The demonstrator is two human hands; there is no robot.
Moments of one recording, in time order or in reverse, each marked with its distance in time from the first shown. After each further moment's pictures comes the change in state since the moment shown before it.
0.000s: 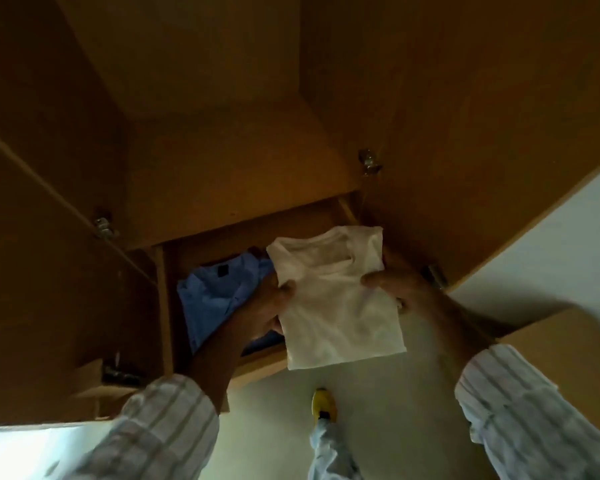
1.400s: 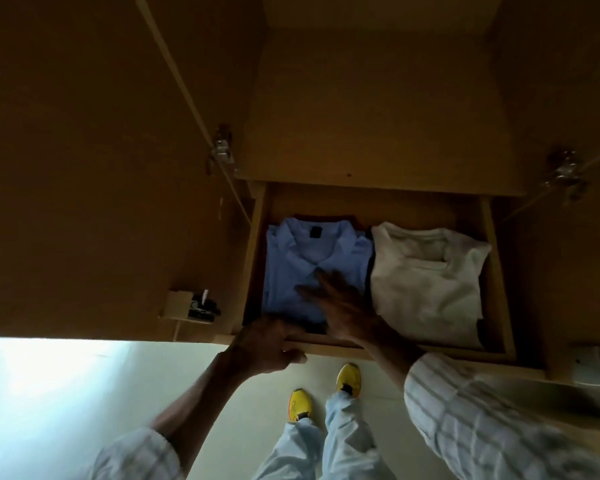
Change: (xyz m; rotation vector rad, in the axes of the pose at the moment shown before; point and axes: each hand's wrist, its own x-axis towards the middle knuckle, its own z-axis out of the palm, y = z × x) left_hand -0.052 -0.128 -0.106 0.998 0.209 0.269; right_hand 0.071 0.055 0.241 -1.385 -0.608 -0.688
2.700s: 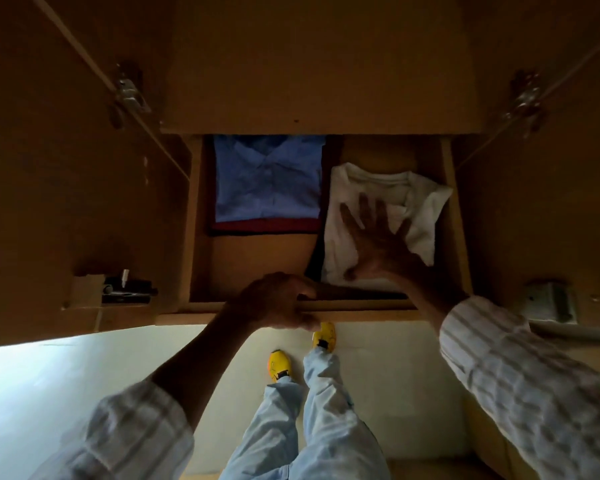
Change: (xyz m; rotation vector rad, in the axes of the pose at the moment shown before) left_hand 0.069 0.065 0.013 -0.004 -0.370 0.013; right_hand -0.051 0.107 -0.032 0.011 -0.019 0.406
